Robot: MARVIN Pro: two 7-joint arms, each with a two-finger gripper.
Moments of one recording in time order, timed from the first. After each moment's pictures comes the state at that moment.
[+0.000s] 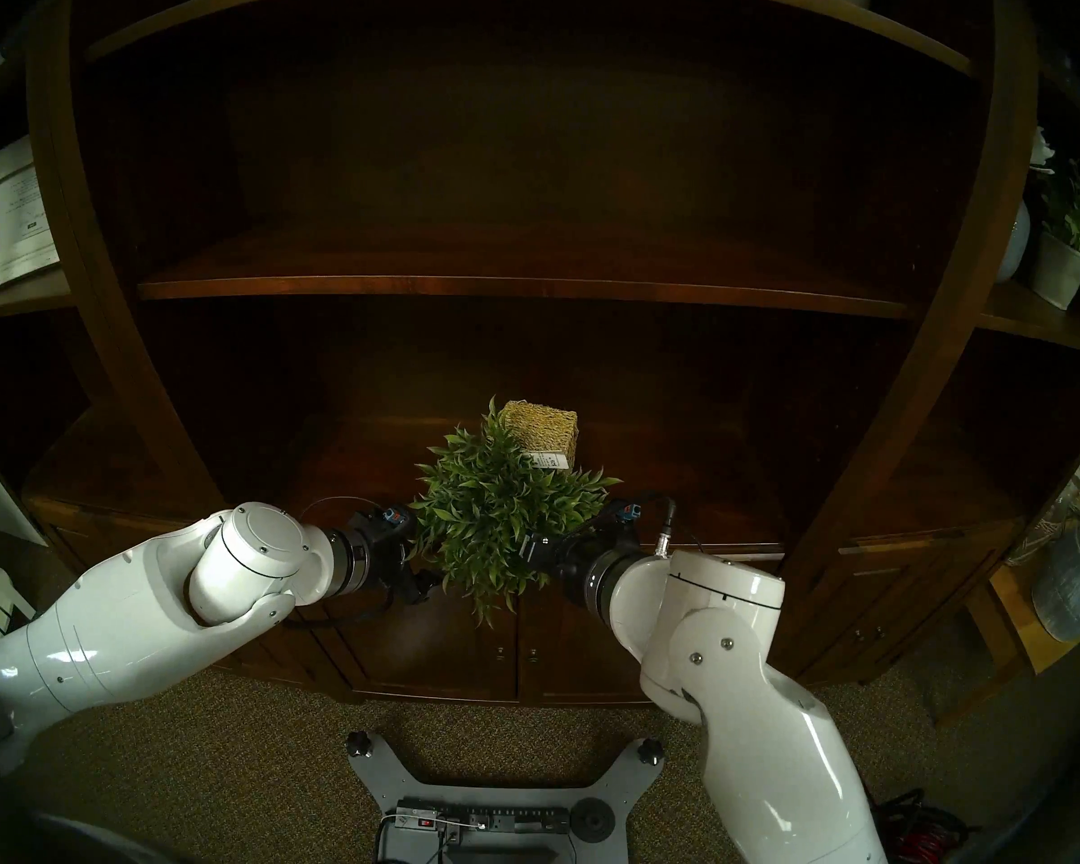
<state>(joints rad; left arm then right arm) 1.34 -0.67 -0.83 -1.94 -0.57 0.73 -0.01 -1.83 -1.27 1.29 -2.30 1.25 0.80 -0.87</state>
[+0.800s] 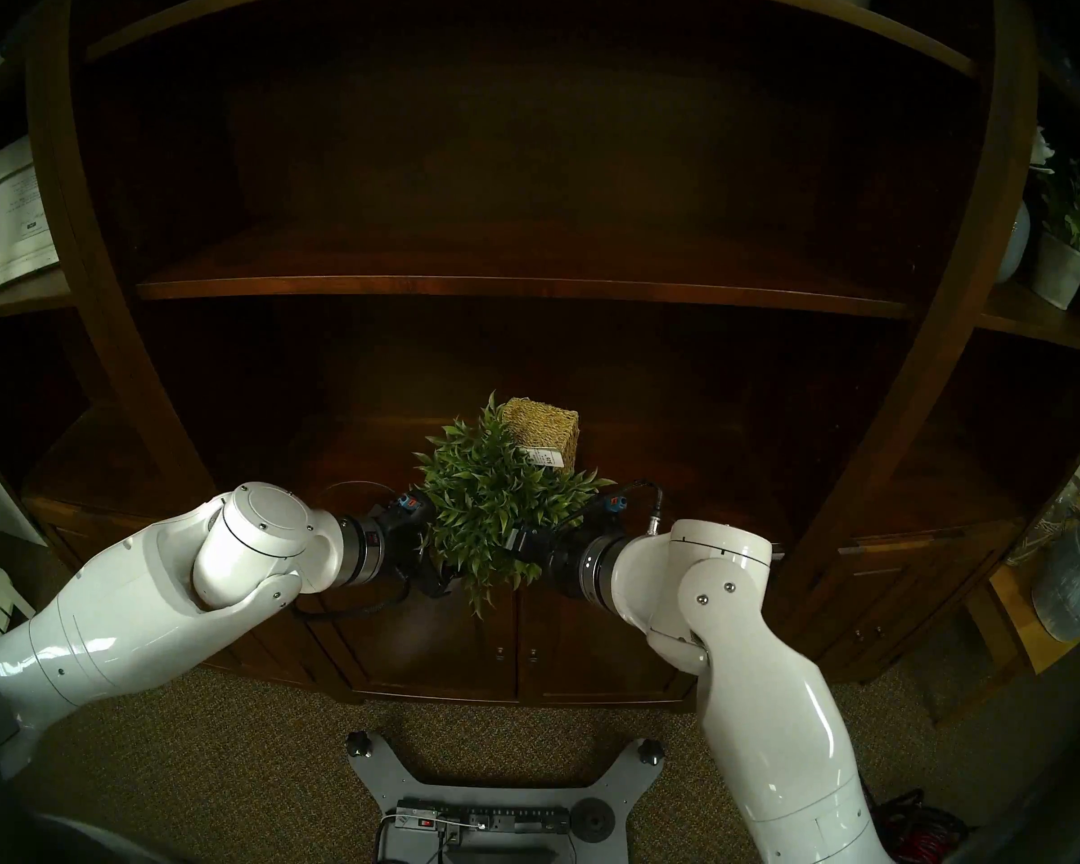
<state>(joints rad) 1.32 -0.69 -0.87 -1.99 -0.62 0.76 -0.05 -1.74 -1.30 1.33 -2.17 1.37 0.86 -0.81</state>
